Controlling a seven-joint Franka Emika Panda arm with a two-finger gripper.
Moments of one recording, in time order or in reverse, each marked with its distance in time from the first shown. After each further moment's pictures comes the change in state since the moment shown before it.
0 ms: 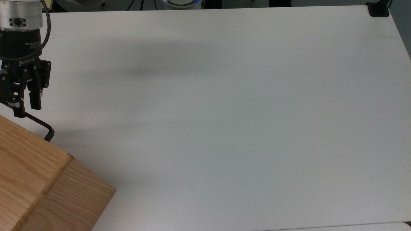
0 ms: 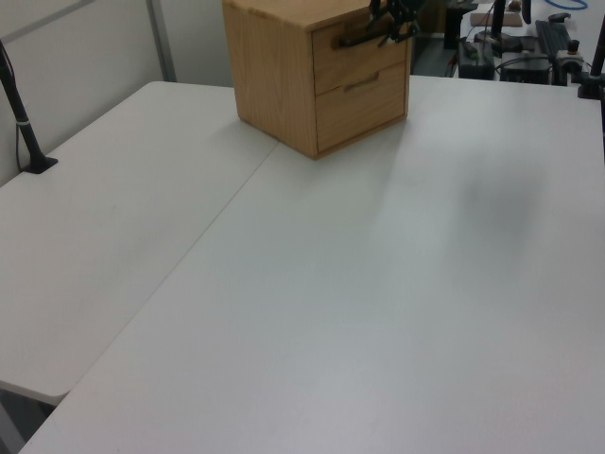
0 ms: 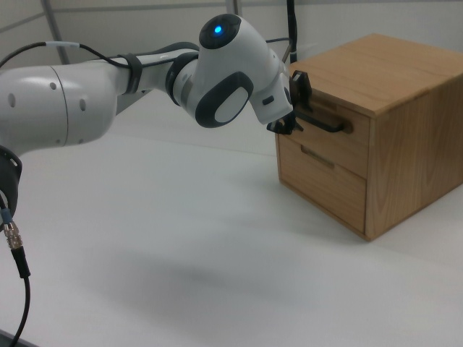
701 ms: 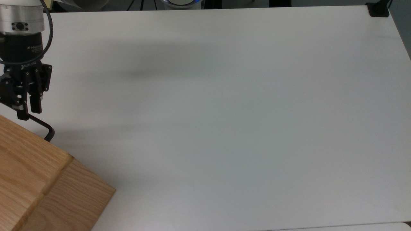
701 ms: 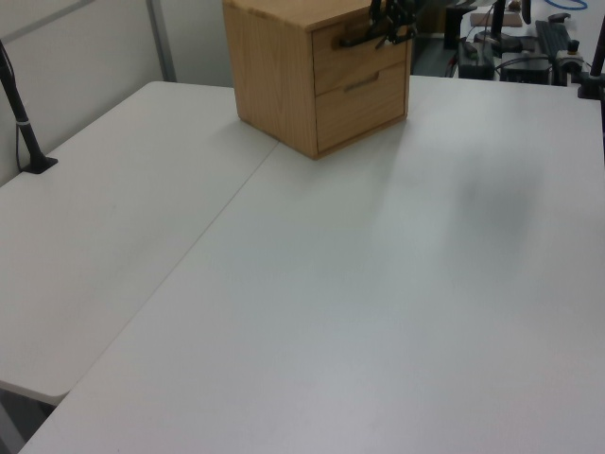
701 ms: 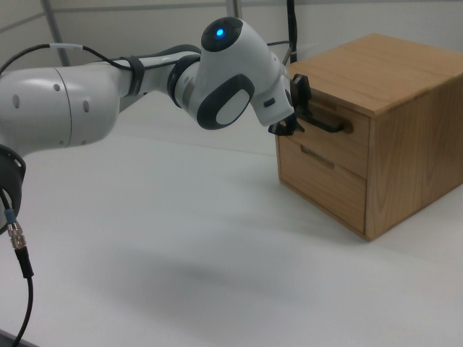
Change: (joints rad) arm 0.001 0.014 0.001 0.006 0.000 0.000 -0.011
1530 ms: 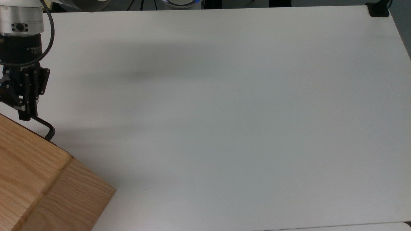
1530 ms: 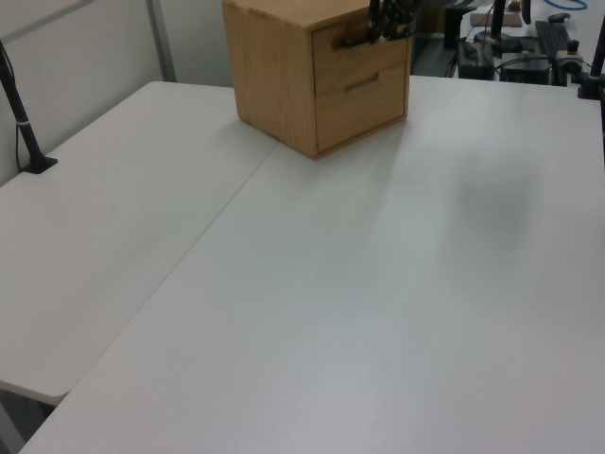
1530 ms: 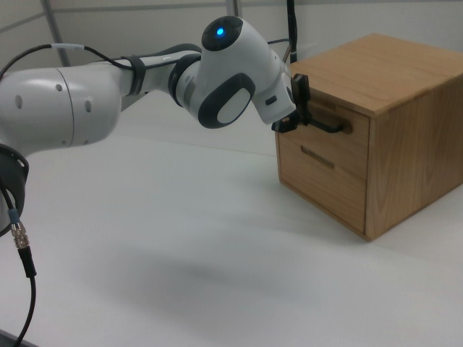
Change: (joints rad) arm 0.001 0.012 0.001 0.020 0.002 0.007 -0.029
